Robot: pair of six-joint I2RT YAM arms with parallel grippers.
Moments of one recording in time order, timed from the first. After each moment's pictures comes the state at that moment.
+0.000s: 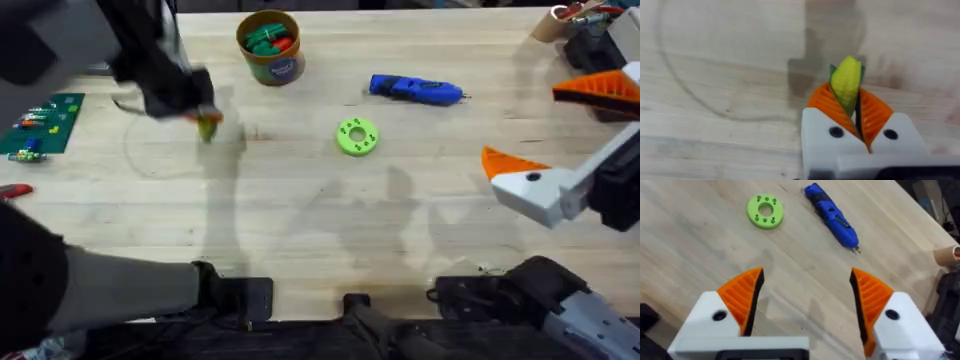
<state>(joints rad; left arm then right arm) 0.12 1.57 1.18 -0.92 0.05 -0.10 0.44 0.64 1.12 -1.19 0.04 -0.32</state>
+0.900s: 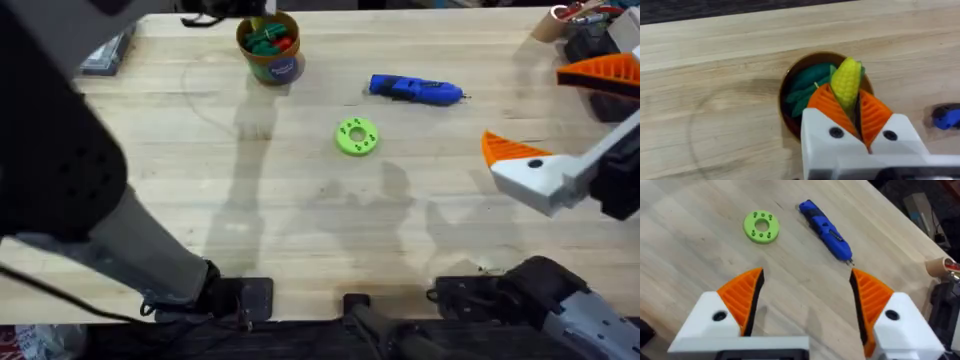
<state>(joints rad) -0.09 1.83 1.50 -0.43 0.16 -0.03 0.44 0.64 1.12 -1.13 0.04 -0.32</state>
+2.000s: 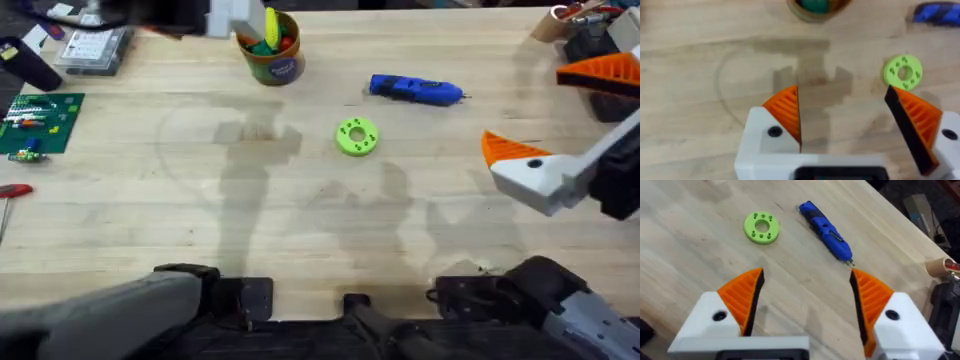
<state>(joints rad) -0.09 1.39 1.61 -1.24 0.08 0.00 0.44 0.64 1.12 -1.13 0.04 -0.32</state>
